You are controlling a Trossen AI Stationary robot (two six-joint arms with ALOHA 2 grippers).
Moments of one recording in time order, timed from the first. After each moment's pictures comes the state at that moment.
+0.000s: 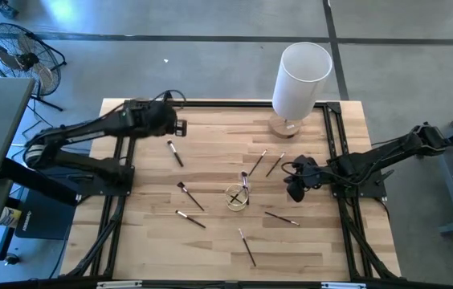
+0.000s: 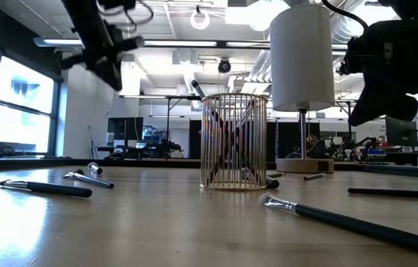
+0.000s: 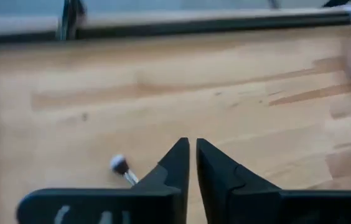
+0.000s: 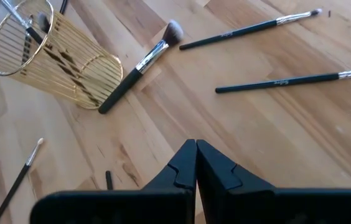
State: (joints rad) left arm 0.42 1.13 1.00 -0.85 -0.39 -0.93; right arm 0.26 0.92 0.44 -0.38 0.30 0.93
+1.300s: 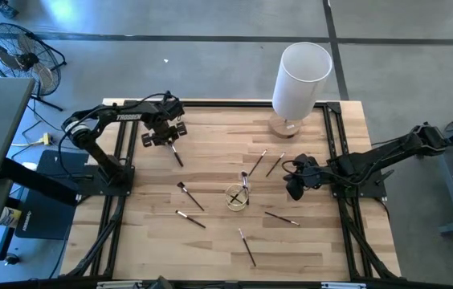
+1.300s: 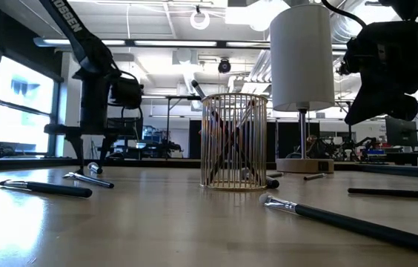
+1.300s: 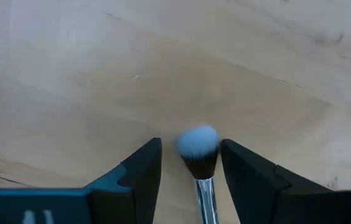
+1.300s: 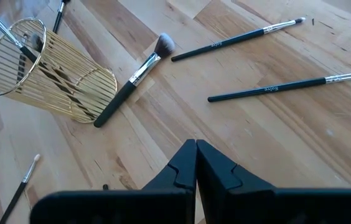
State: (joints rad) left arm 0.77 1.61 0.84 -0.71 -0.01 -1.16; right arm 0.26 0.92 0.44 -0.38 0.34 0.98
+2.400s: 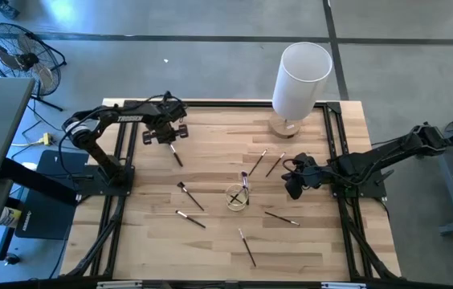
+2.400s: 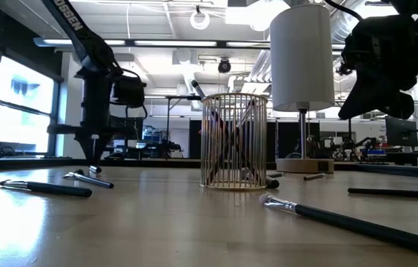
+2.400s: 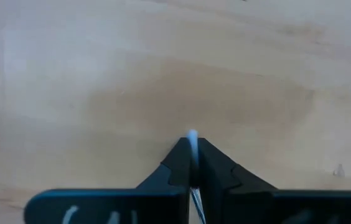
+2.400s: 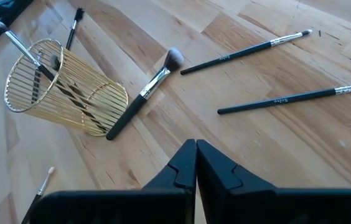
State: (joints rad) left arm 0.70 1.60 0.85 -0.70 -0.07 -1.05; right arm 0.26 0.92 0.44 -0.33 0.36 0.99
